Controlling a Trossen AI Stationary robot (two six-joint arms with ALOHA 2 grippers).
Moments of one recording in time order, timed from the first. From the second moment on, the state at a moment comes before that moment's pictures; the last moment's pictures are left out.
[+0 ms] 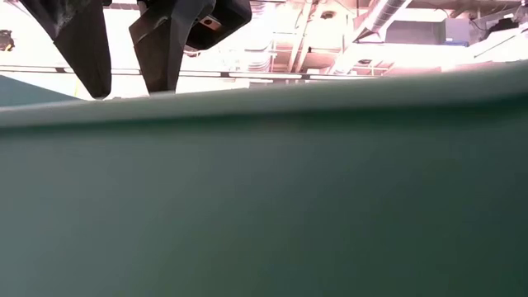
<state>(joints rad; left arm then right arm) -0.55 1.98 1.59 -0.79 -0.09 0.04 1.11 1.75 1.06 -0.91 -0.10 1.97</state>
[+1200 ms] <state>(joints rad) -0.54 1.98 1.59 -0.79 -0.08 0.04 1.16 1.75 1.06 -0.90 -0.05 2.03</state>
